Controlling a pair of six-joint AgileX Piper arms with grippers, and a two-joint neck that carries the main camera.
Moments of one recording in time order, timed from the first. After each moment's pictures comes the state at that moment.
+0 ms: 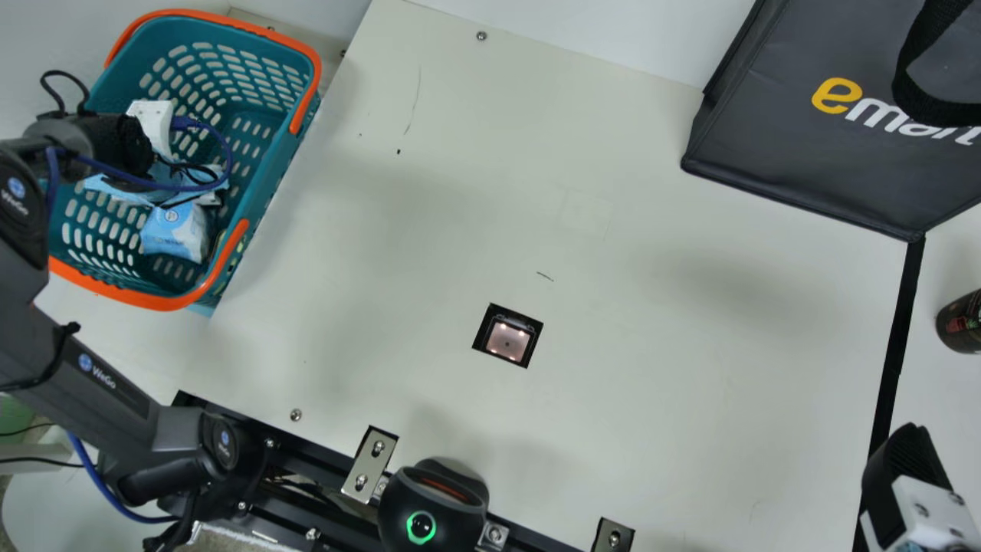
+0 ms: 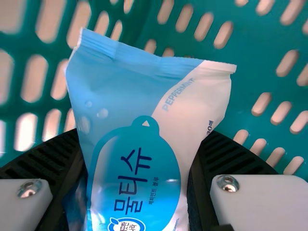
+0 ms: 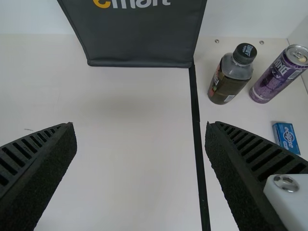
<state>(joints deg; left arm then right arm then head) 34.6 115.1 -58.6 18.7 24.5 -1.7 0.6 42.7 -69.7 -0.7 69.5 0.0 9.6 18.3</state>
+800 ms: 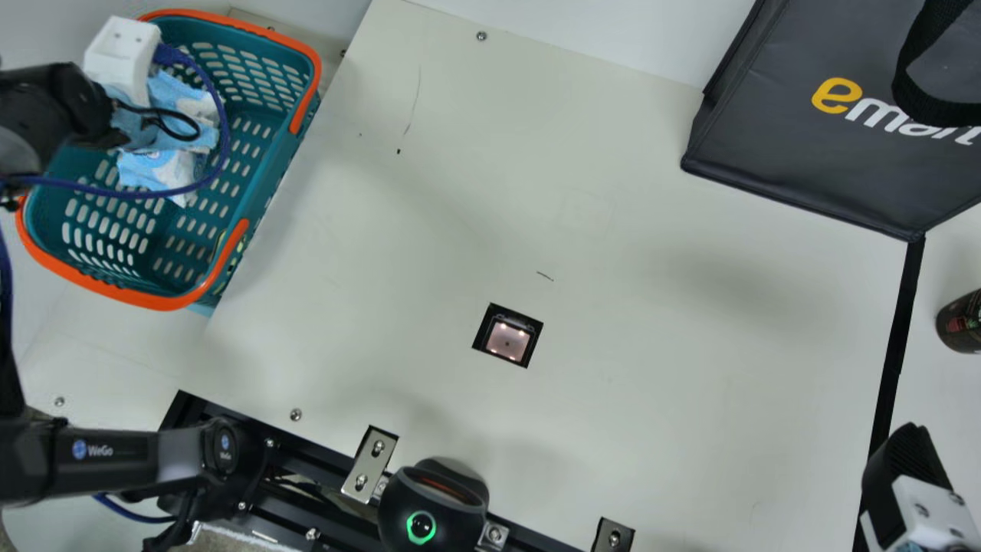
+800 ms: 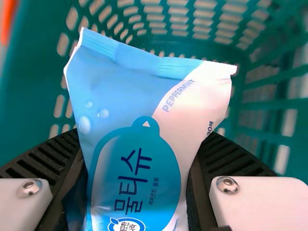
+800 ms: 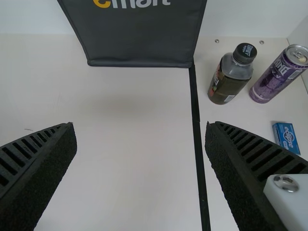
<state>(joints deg) 31.0 90.8 -61.5 -3.4 37.7 24.9 0.6 42.7 -69.7 -0.7 69.5 0.0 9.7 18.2</state>
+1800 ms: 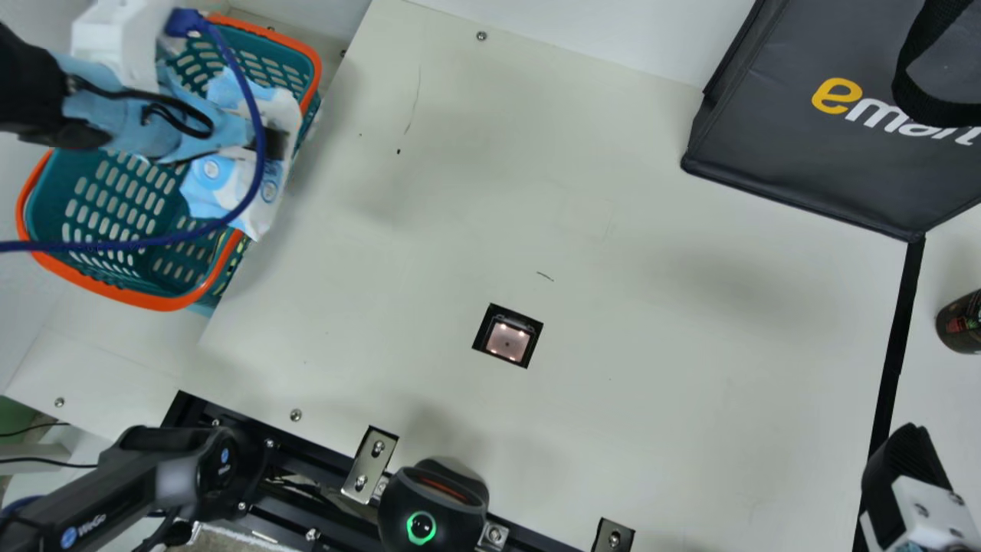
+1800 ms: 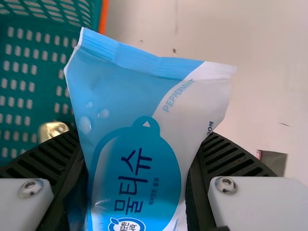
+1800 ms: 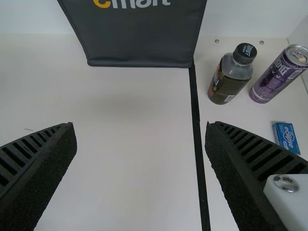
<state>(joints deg) 13.1 72.8 -68.5 -14.9 69.9 7.1 0.6 42.7 -69.7 -0.7 69.6 0.0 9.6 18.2</state>
